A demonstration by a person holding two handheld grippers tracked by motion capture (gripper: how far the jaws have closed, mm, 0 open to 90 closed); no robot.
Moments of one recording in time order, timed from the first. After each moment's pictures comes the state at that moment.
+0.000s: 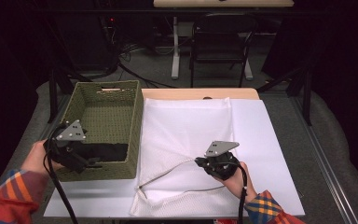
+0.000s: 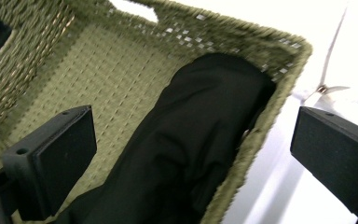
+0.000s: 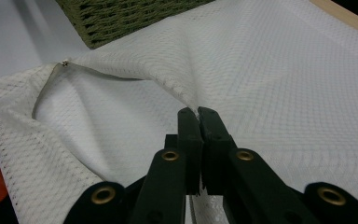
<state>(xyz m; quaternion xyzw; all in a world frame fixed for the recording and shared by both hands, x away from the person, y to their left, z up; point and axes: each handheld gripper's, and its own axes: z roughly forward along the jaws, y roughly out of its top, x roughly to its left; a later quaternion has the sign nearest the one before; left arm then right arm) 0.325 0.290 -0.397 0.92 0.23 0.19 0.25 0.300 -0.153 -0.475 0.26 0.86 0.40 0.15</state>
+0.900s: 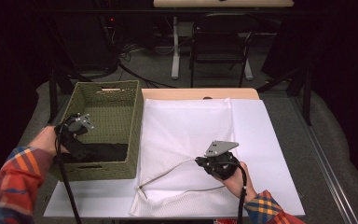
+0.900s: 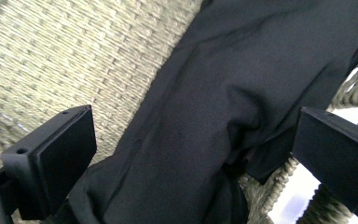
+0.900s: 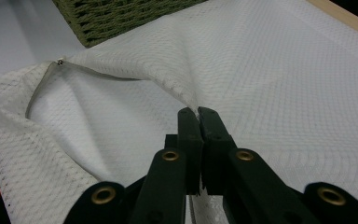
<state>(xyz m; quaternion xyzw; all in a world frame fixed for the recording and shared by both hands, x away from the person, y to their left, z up) 0.392 0.302 -0.429 0.96 0.24 0.09 0.11 0.301 -0.153 -0.477 0.27 0.86 0.40 0.16</state>
